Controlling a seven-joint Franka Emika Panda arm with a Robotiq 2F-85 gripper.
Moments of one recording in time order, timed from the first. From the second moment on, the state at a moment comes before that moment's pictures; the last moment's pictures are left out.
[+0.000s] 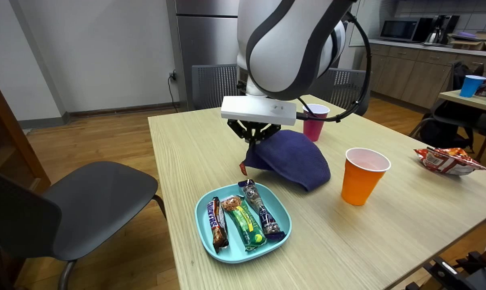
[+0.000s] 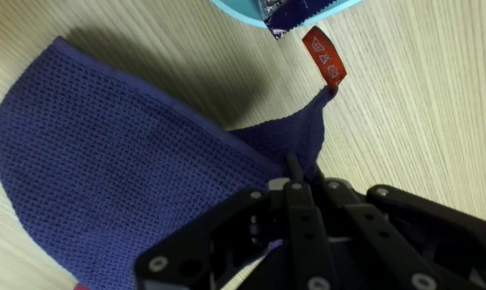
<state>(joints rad) 0.53 0.54 -0.14 -2.06 -0.21 2.76 0.99</state>
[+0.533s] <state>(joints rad) 0.58 0.54 -0.12 -2.06 -0.23 2.76 0.99</state>
